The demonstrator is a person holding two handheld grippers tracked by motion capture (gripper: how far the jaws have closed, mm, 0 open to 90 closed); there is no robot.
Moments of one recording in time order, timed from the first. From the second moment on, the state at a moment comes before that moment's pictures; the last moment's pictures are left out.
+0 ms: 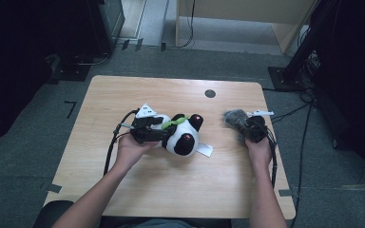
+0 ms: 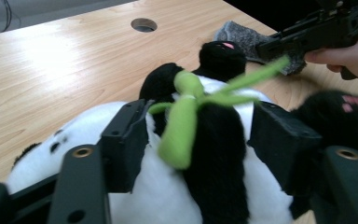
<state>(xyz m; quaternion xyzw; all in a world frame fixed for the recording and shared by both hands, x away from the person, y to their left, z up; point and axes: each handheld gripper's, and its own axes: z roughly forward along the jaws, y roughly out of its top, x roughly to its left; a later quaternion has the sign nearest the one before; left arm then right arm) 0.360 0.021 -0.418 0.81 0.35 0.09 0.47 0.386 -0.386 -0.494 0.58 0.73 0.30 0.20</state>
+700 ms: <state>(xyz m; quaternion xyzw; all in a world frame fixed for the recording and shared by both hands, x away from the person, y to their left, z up) 0.357 0.049 -0.417 0.80 0.35 0.09 0.48 0.370 -0.359 -0.446 0.55 0.73 0.36 0.19</state>
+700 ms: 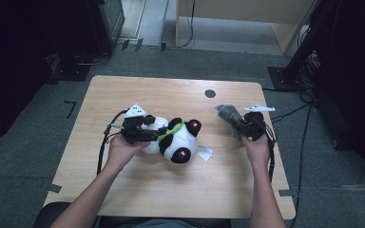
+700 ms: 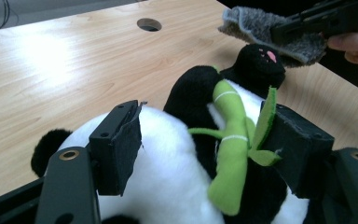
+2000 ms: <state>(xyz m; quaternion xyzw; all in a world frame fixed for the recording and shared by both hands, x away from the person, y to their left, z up) 0.342 0.083 -0.469 0.79 0.38 0.12 0.46 0.375 -0.249 -0.363 0.41 0.78 0.46 0.12</state>
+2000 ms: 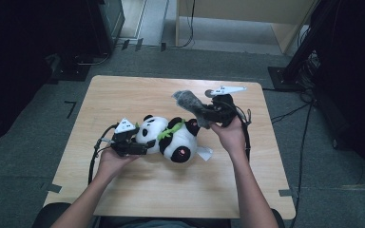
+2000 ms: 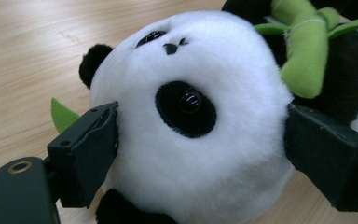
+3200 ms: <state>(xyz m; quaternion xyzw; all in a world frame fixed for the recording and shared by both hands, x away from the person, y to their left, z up) 0.336 0.084 -0.483 0.78 0.40 0.12 0.46 0.402 -0.138 -0.409 0.33 0.85 0.40 0.04</state>
